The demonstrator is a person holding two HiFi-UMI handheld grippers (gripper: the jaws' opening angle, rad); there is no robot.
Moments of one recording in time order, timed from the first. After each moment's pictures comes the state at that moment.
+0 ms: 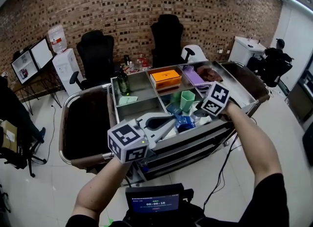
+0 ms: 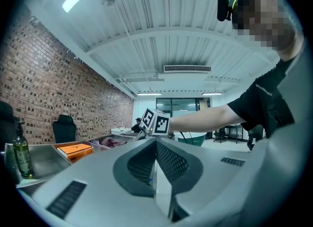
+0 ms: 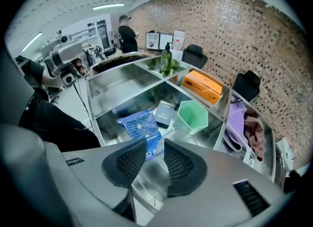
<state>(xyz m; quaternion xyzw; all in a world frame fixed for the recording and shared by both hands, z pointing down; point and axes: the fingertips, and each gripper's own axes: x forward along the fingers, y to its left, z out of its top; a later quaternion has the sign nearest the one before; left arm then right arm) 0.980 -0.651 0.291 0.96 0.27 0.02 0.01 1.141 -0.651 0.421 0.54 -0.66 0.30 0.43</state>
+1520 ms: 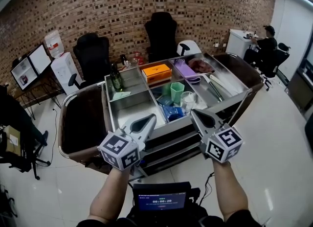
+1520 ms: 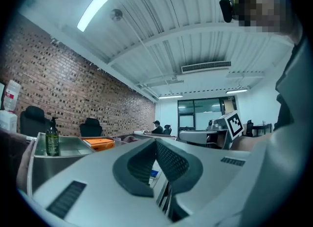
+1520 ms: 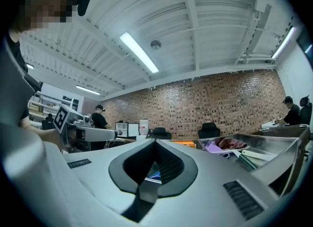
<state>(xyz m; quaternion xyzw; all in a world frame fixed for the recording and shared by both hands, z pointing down) 0.953 -0.639 0.313 0.99 0.12 0.00 0.03 1.039 -0.555 0.310 0.79 -0.61 -0.01 -0.02</state>
